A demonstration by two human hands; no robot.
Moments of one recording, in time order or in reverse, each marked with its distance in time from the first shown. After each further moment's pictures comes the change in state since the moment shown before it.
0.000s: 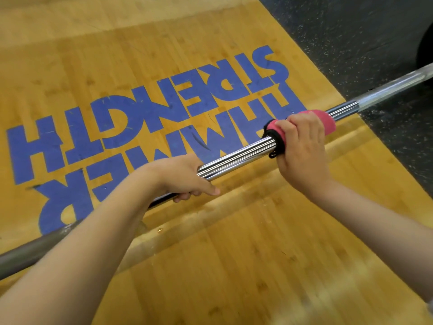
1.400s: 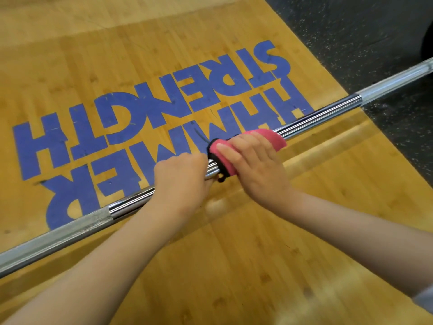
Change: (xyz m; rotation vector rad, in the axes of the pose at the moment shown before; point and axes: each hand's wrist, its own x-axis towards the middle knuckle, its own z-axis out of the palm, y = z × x) left_hand -0.006 -0.004 0.050 0.706 0.775 0.002; right_hand -0.018 -0.077 0.012 0.102 0.076 -0.325
